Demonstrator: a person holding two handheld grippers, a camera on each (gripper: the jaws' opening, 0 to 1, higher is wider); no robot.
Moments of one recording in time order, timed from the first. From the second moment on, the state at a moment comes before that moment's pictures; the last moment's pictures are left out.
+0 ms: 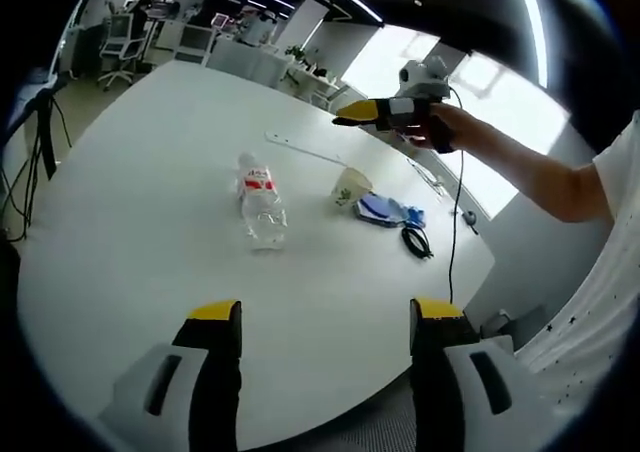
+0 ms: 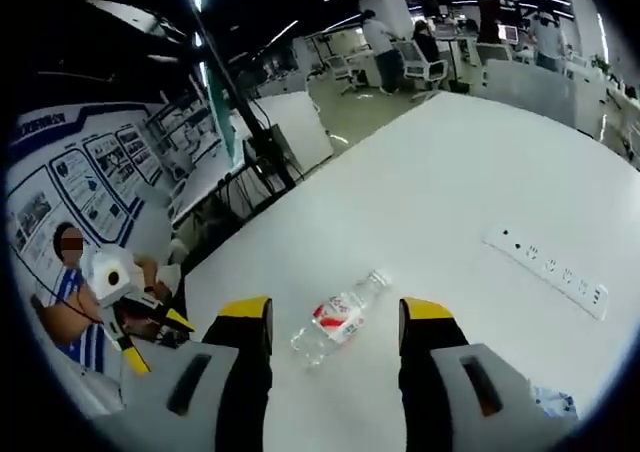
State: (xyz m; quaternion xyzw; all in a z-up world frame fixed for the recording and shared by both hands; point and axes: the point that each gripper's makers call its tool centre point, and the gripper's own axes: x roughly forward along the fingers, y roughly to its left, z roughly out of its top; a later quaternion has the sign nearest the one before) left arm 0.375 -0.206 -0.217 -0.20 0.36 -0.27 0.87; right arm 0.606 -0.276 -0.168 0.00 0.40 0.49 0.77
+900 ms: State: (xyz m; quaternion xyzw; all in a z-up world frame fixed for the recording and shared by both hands) left arm 0.383 -0.181 -0.238 -0.23 0.36 -0.25 0.87; right arm 0.654 -0.231 -0.300 0.11 0.58 0.34 0.73
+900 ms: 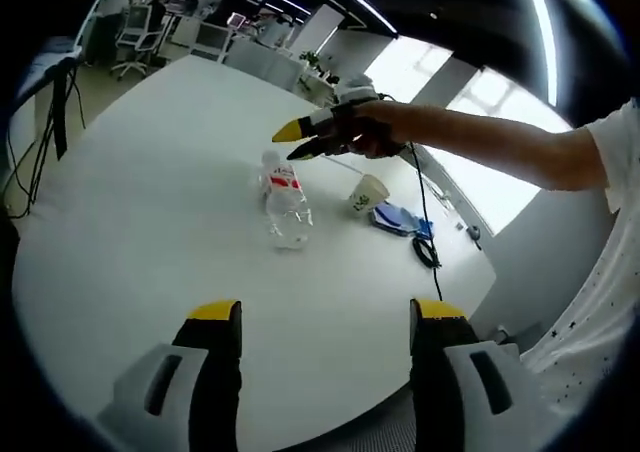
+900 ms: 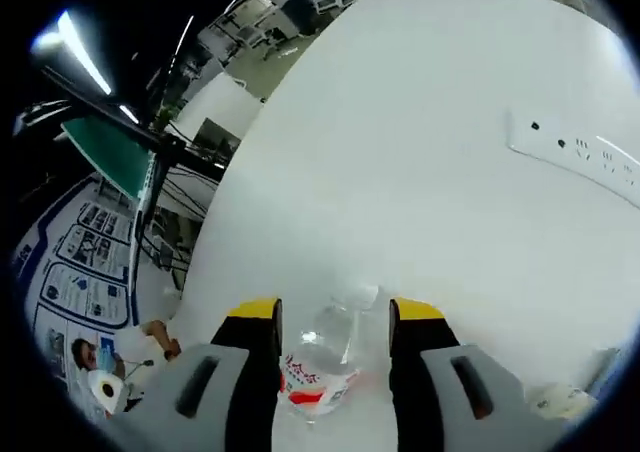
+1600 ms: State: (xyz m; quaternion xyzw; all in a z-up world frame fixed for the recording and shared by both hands) left arm 0.385 -0.172 -0.254 -0.25 0.36 -0.24 0.87; right arm 0.654 -0.216 -0.329 0.19 0.59 0.33 0.71
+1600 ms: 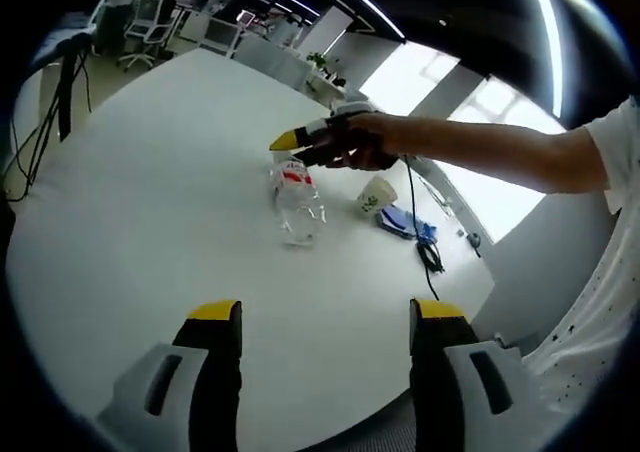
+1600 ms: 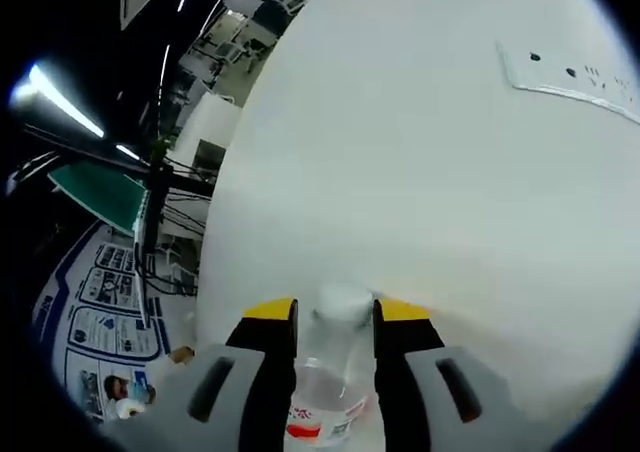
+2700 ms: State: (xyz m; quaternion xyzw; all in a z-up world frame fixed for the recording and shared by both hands) left arm 0.513 -0.219 -0.235 -0.18 0.32 -0.34 0.86; right arm 0.623 -0.215 -0.250 0.09 0.43 0.39 0.81
